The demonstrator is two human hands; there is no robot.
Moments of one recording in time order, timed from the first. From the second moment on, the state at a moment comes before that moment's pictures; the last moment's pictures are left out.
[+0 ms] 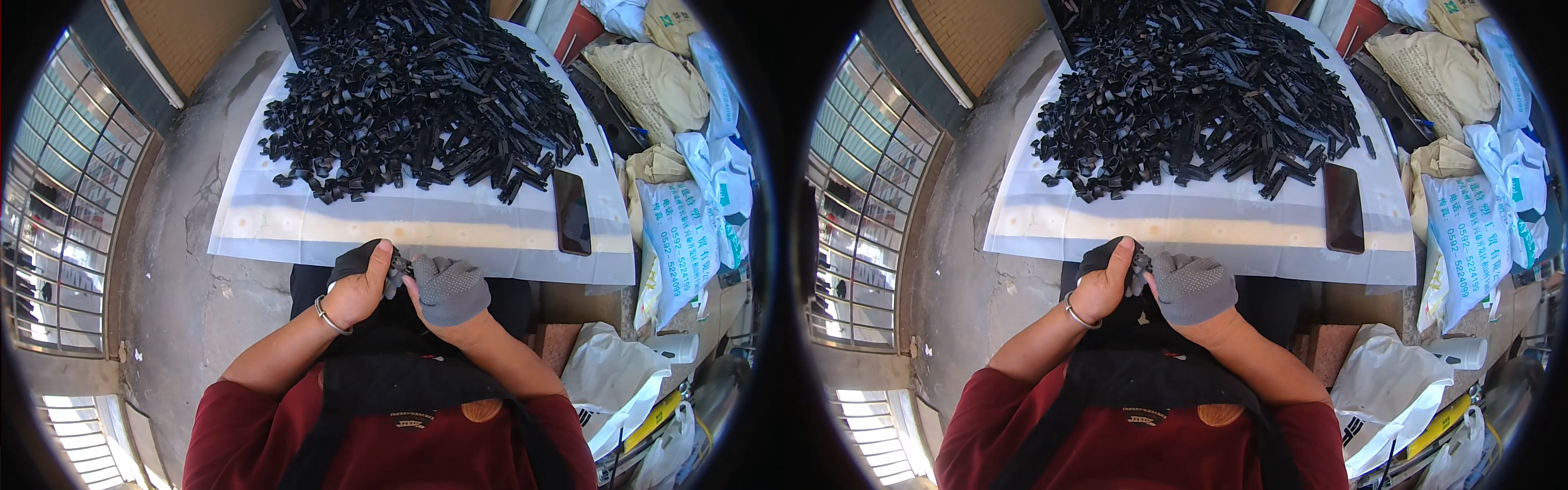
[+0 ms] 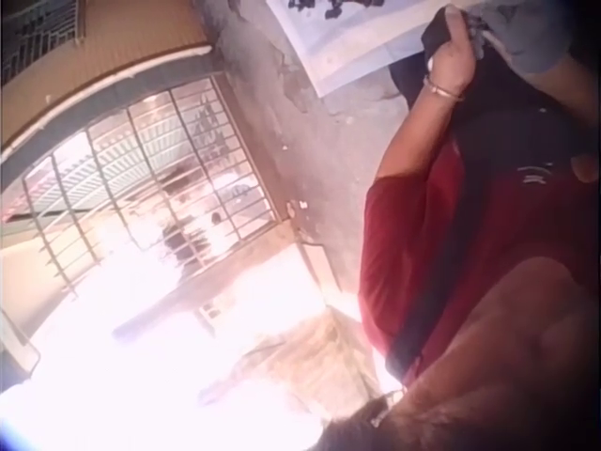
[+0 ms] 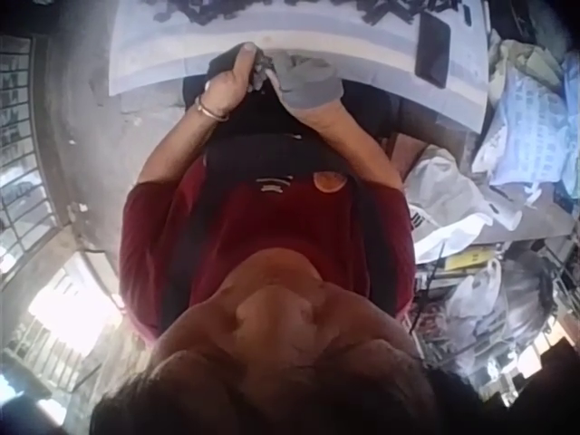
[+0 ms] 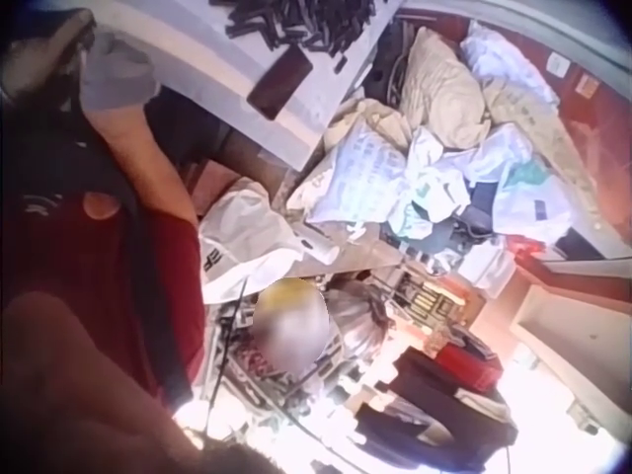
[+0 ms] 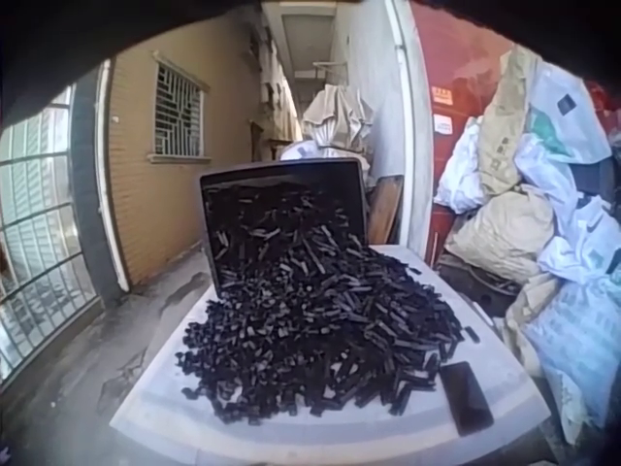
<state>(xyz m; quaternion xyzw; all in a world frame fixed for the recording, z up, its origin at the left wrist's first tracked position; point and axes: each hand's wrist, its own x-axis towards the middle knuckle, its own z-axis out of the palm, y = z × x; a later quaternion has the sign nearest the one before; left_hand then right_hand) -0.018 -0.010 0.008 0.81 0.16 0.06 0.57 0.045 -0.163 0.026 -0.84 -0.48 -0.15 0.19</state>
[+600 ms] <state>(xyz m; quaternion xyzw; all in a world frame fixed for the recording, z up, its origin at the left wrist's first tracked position) -0.006 0.068 0.003 0.96 0.17 0.21 0.12 0.175 -0.195 0.012 -0.89 -0.28 -0.27 0.22</state>
